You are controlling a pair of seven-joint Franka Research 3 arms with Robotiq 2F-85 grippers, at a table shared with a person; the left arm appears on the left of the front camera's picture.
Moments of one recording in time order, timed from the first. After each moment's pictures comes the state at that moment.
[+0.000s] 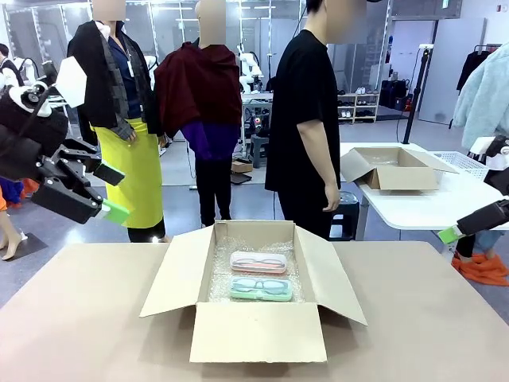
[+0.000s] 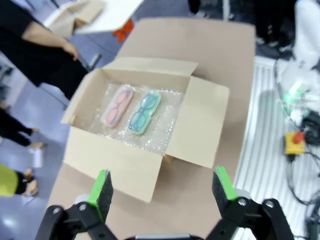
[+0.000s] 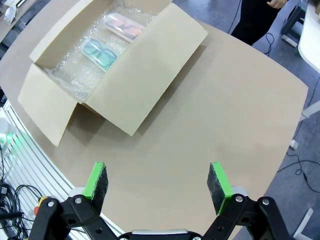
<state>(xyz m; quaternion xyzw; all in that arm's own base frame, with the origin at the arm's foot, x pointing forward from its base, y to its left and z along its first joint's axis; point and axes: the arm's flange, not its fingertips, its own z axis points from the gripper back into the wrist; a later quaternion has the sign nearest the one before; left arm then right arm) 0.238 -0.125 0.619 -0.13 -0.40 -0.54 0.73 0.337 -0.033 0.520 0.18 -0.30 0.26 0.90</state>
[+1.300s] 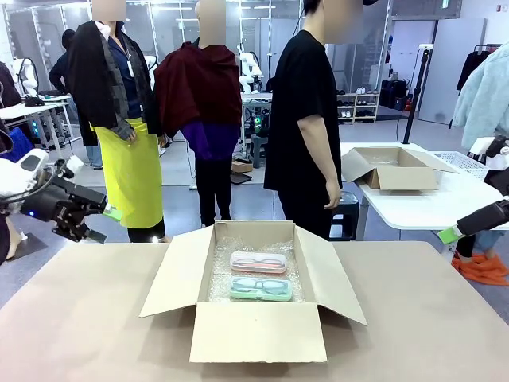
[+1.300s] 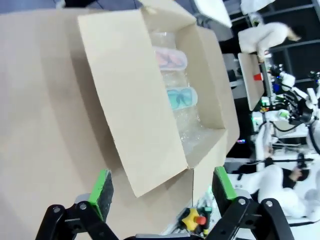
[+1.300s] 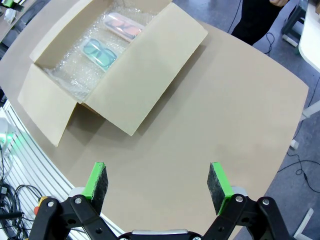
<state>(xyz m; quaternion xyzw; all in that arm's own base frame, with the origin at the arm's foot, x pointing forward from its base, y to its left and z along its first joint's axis) 0.466 0.025 0.441 -0.44 -0.16 -0.07 0.88 0.337 -0.033 0.520 0.18 -0.30 0.26 0.90</state>
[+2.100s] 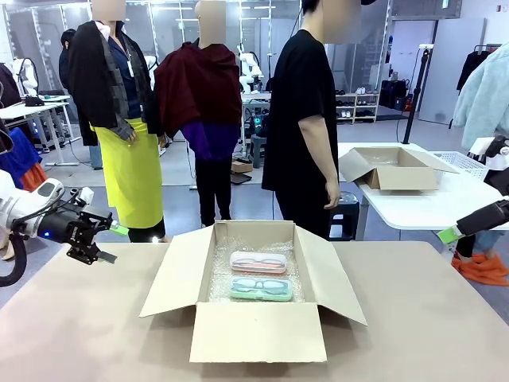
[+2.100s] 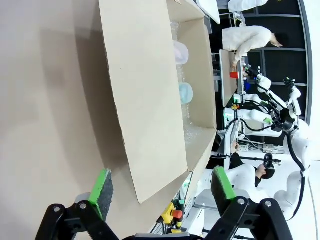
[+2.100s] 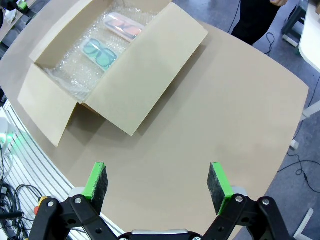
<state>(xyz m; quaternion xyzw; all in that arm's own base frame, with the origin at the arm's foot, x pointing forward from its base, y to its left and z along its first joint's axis) 0.504 0.038 0.377 -0.50 -0.09 -0.04 0.86 0.337 -0.032 0.520 0.18 -0.30 0.26 0.90</state>
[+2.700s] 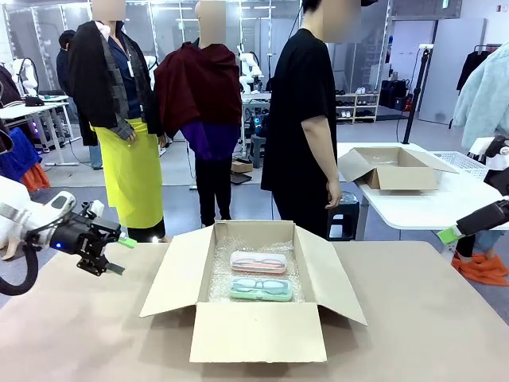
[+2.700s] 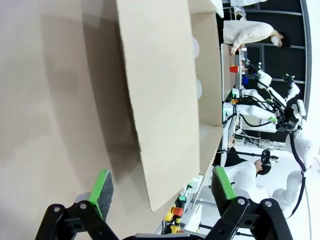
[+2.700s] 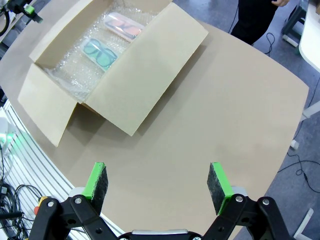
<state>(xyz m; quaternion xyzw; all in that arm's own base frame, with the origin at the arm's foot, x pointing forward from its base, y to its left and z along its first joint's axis) 0.519 0.026 0.335 -0.51 -0.06 -0.04 0.86 0.337 -0.032 0.520 0.18 -0.30 0.26 0.90</state>
